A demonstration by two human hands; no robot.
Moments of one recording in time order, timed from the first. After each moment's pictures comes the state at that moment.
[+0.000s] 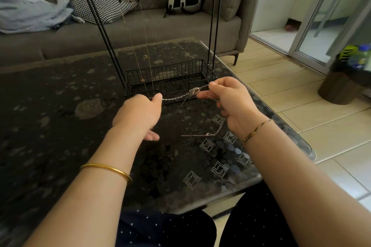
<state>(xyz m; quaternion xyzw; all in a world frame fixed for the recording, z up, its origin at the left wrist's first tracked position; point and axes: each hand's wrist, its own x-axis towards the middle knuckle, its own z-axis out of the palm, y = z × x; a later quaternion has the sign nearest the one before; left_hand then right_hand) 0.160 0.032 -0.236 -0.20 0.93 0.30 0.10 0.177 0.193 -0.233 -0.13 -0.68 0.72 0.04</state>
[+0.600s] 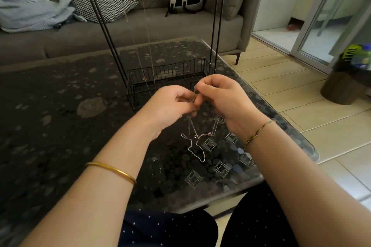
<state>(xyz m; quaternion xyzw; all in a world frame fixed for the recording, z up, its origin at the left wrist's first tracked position) 0.168 0.051 -0.234 0.09 0.83 0.53 0.12 0.179 0.187 -0.234 -0.02 -0.72 0.69 0.02</state>
